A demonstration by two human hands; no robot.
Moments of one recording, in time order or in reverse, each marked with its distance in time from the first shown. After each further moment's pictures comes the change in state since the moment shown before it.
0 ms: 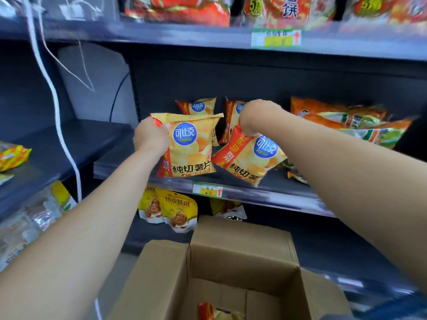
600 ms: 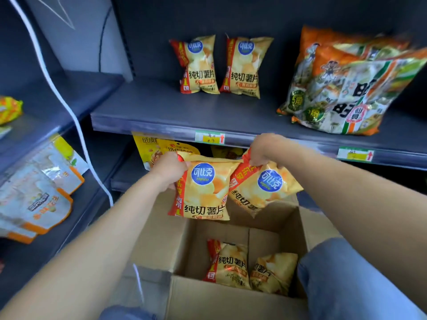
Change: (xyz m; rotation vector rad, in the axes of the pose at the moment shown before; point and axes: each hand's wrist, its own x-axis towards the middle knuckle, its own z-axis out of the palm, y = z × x) left_hand -0.117 -0.101 0.020 0.017 -0.668 -0.253; right_hand -0.090 -0.015 0.118 0.123 -0.526 -0.009
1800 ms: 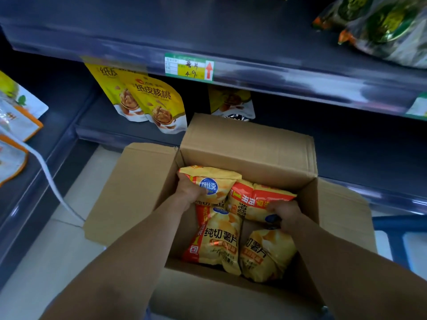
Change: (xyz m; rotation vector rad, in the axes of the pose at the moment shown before) left_hand 0.092 -0.160 0.192 -0.145 0.001 -0.481; right_hand 0.168 0.093 0.361 1.521 -0.234 0.757
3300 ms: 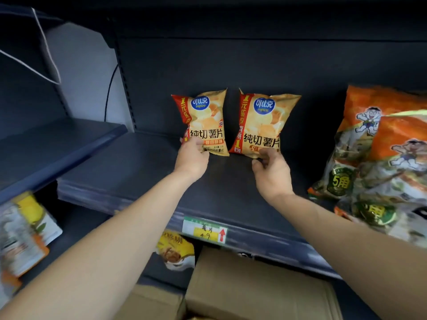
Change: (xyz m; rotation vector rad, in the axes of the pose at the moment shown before) left_hand -0.019 0.349 -0.131 0.017 0.373 0.860; right_hand -0.202 -0.361 0.052 -0.143 0.176 -1.343
